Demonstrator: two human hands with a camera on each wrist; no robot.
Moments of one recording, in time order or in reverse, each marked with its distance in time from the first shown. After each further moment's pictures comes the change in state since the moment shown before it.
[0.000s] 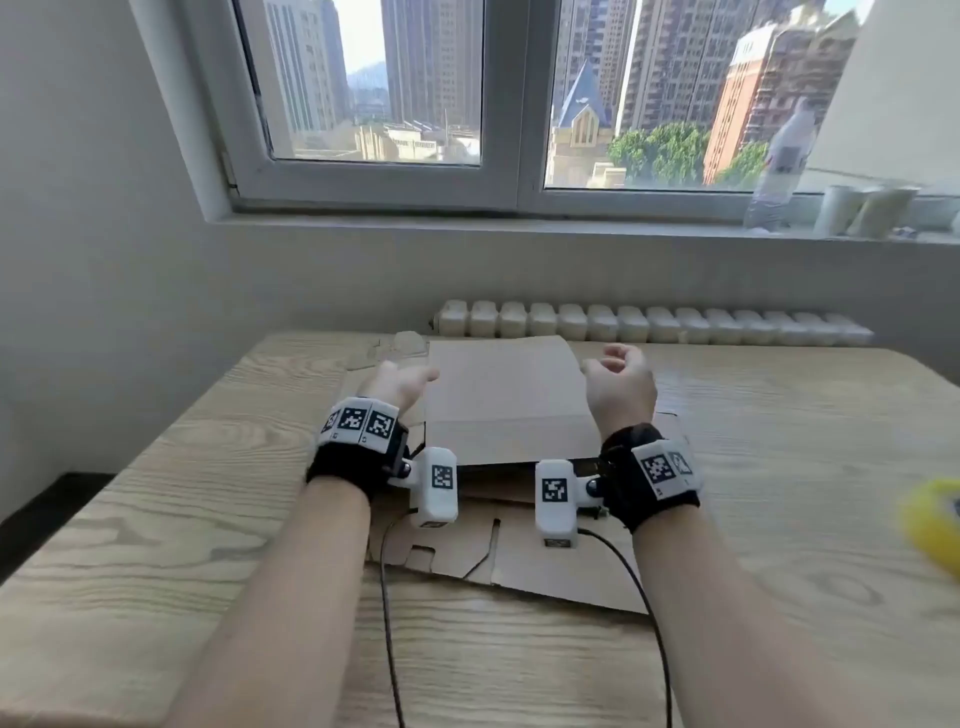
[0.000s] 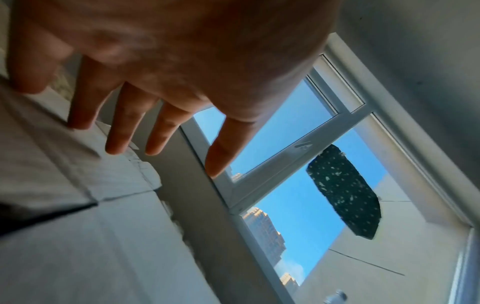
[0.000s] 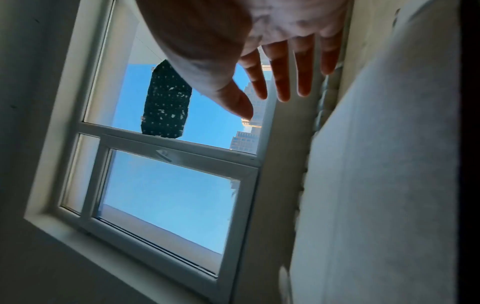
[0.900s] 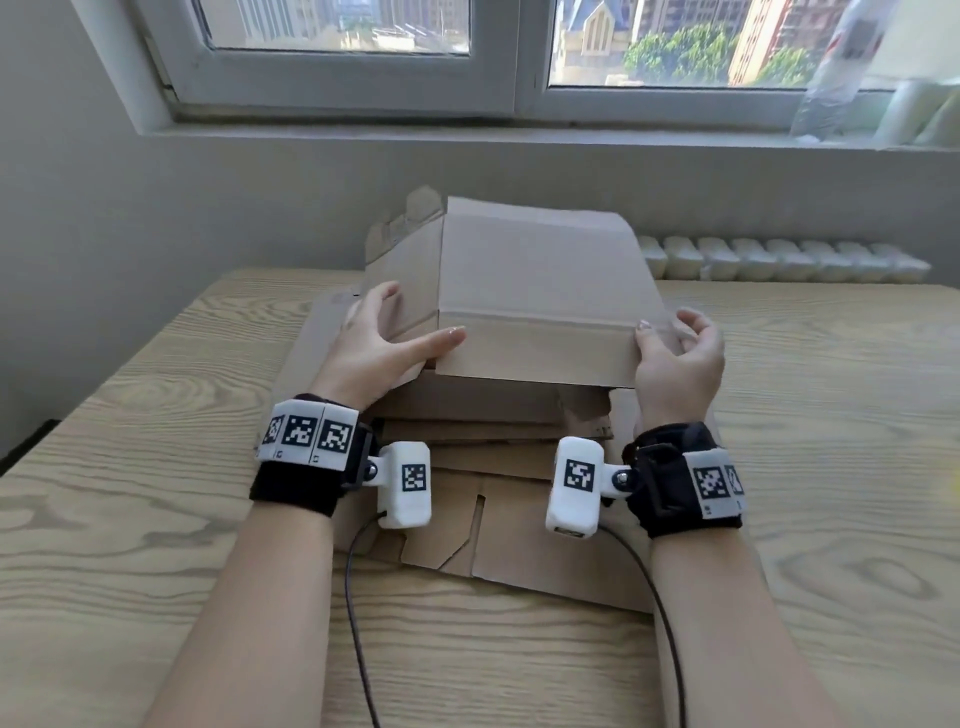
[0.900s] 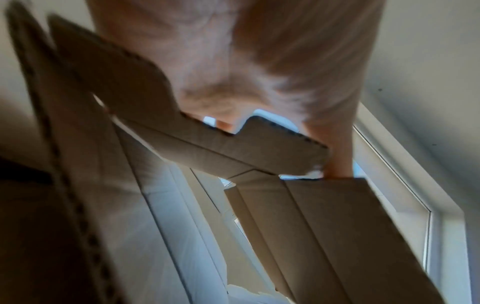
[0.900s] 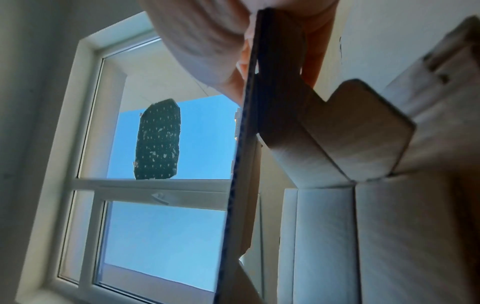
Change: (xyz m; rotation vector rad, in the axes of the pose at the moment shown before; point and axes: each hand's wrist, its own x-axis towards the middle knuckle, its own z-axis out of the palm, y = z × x) left_hand -0.024 -0.012 0.013 -0.144 -0.026 0.350; right_hand 0.021 0.049 -0.011 0.259 0.249 0.003
